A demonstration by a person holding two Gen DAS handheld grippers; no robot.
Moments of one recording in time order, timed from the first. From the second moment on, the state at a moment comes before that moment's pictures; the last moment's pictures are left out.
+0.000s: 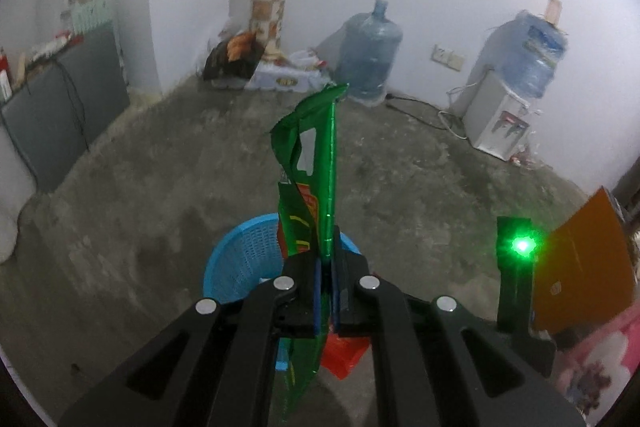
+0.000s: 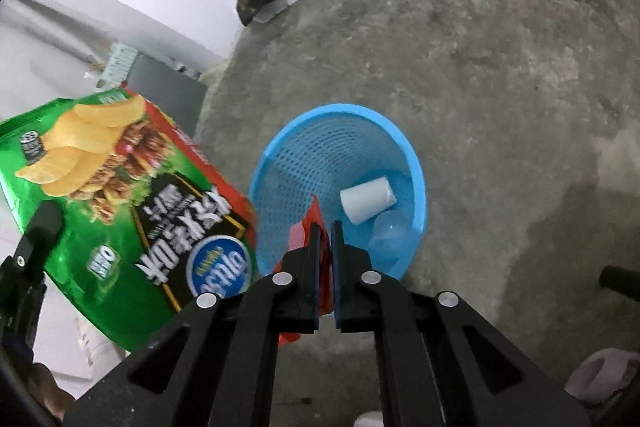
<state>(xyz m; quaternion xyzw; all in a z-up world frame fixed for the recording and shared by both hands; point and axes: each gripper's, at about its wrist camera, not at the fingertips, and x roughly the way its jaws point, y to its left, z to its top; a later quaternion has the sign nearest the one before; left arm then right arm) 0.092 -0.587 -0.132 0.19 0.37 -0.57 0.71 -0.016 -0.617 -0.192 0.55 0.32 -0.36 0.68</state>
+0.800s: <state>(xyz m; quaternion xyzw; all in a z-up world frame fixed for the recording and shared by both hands) 0.090 -0.497 -0.023 0.14 0.37 -0.58 0.71 -0.088 -0.561 -0.126 0.56 0.22 -0.41 0.69</state>
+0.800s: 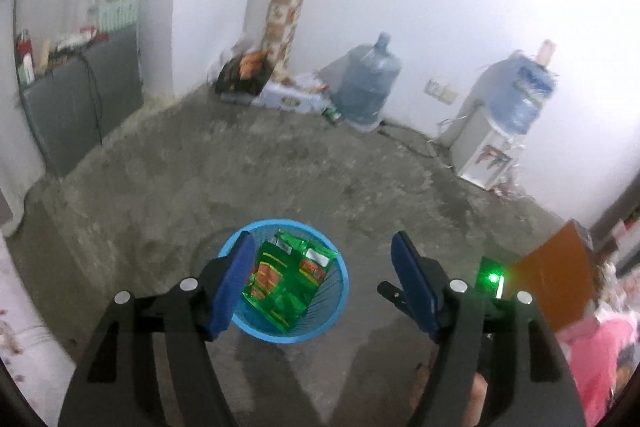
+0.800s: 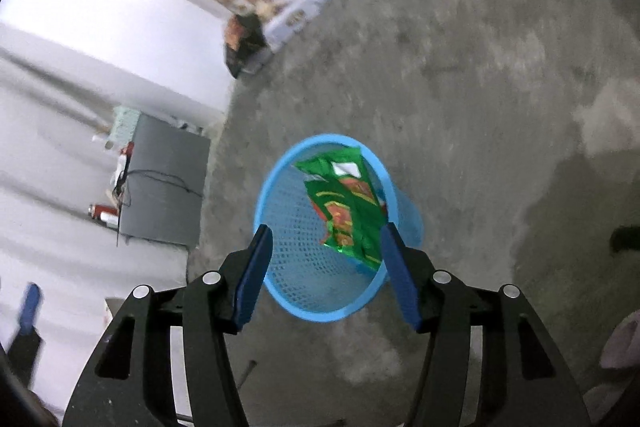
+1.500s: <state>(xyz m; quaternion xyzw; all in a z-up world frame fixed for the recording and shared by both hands) 0.159 -0.143 0.044 -0.05 0.45 -0.38 0.81 0.032 -0.388 0.035 0.20 0.31 -0.38 0.85</state>
